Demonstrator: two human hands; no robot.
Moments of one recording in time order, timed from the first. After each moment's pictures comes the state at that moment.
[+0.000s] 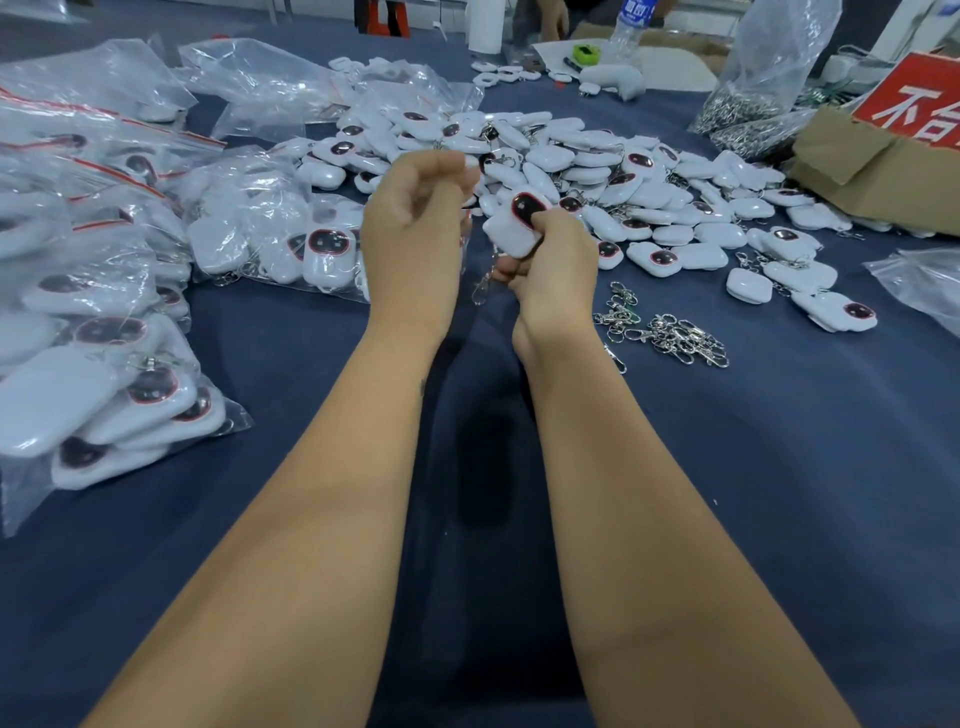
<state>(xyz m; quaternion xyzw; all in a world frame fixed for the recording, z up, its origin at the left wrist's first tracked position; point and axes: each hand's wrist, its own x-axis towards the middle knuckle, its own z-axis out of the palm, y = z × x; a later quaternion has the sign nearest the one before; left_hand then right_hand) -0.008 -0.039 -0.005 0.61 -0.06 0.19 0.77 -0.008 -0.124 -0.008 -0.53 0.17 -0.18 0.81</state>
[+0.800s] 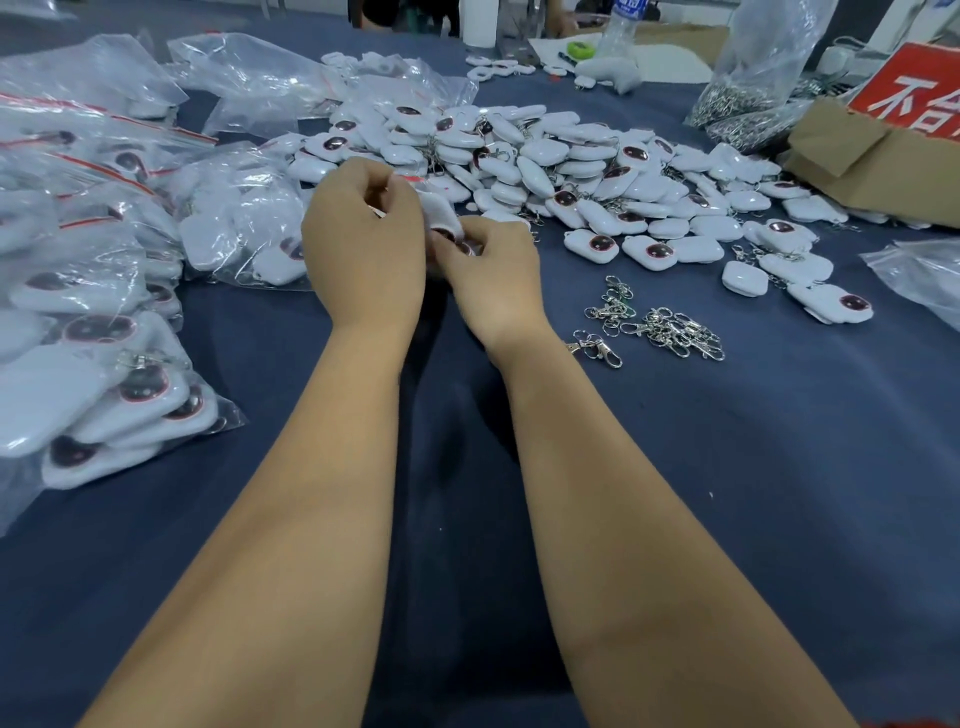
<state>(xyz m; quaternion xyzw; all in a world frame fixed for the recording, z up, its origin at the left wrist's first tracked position) -0.002 -0.019 -0.008 0.76 0.05 0.32 0.56 -0.009 -0.107 -0.020 -0.80 0.02 -0.16 0.57</state>
